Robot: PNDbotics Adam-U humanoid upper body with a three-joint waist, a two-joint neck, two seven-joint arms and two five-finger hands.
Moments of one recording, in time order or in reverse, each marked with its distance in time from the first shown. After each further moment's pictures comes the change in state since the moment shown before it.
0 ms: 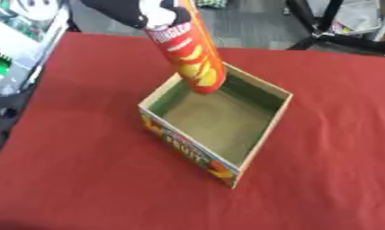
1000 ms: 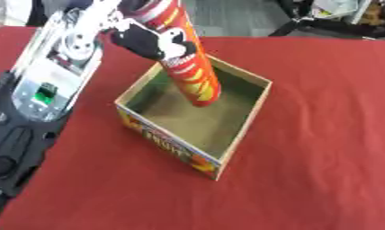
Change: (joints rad) left arm 0.049 -0.131 -0.029 0.129 -0.163 -0.085 0.039; right arm -0.001 0.003 -0.005 -0.009 0.000 -0.001 -0.006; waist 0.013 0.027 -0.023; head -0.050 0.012
